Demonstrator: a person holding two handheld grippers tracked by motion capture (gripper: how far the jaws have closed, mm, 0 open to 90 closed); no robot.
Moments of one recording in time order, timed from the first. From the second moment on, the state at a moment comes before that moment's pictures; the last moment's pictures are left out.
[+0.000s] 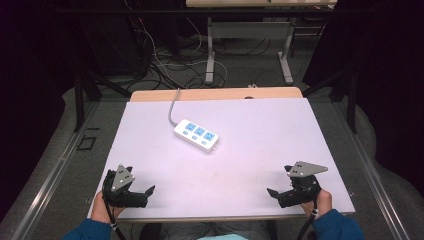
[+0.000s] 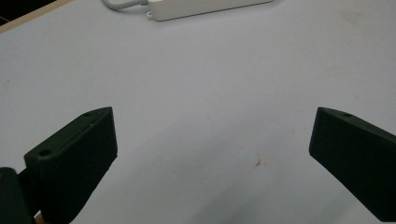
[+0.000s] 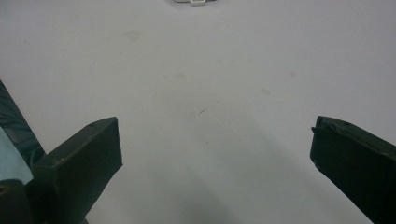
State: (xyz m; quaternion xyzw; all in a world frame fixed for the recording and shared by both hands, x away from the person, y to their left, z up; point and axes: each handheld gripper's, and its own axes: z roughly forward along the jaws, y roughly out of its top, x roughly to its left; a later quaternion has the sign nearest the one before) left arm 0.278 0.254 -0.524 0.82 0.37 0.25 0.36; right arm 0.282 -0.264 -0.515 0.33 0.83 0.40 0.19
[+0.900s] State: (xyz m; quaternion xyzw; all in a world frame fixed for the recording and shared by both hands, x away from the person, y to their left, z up) left arm 0.287 0.255 -0.516 0.82 0.39 0.24 0.34; right arm 0.285 -0.265 -0.515 0.33 0.84 0.40 0.18
